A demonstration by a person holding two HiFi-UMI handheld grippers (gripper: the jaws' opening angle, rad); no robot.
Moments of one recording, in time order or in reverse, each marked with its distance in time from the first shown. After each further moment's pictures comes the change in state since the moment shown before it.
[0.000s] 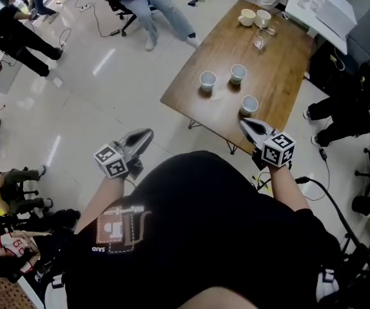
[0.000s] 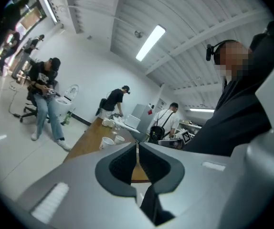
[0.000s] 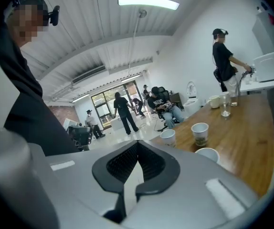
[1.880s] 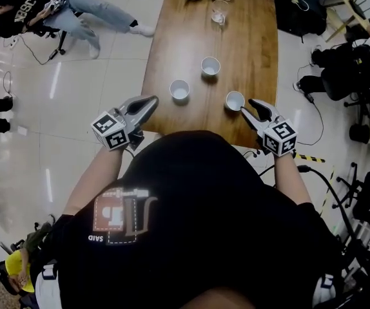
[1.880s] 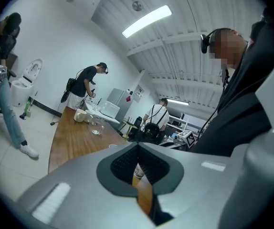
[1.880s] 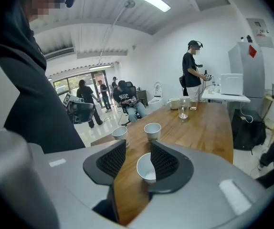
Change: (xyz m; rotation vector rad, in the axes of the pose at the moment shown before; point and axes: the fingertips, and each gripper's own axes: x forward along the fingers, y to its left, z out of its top) left arm 0.242 0.098 0.055 0.031 0.205 -0.405; right arm -0.008 -0.128 0.003 0.006 0.079 -0.470
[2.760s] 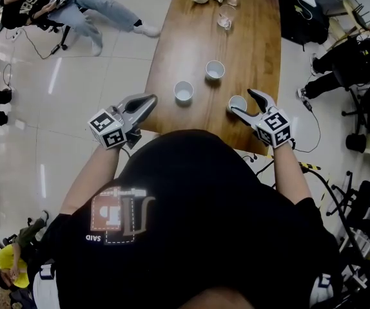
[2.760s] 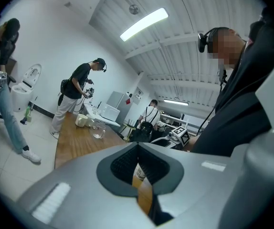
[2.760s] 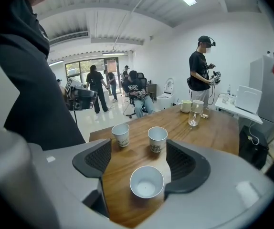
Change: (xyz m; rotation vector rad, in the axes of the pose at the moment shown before) left arm -0.014 0.007 0.015 0.032 -0.026 -0.001; right arm 0.042 0.007 0.028 -0.193 0.108 0.049
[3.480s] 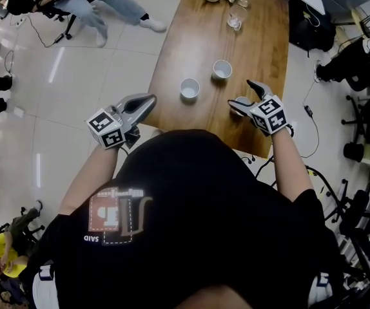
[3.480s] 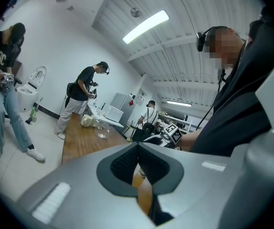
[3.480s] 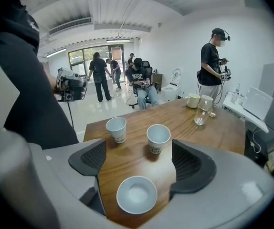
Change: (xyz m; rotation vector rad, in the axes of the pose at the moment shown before) left arm -0.026 -0.004 -0.003 -0.012 -0.012 0.050; right arm 0.044 -0.009 0.001 -0.078 0.149 0.035
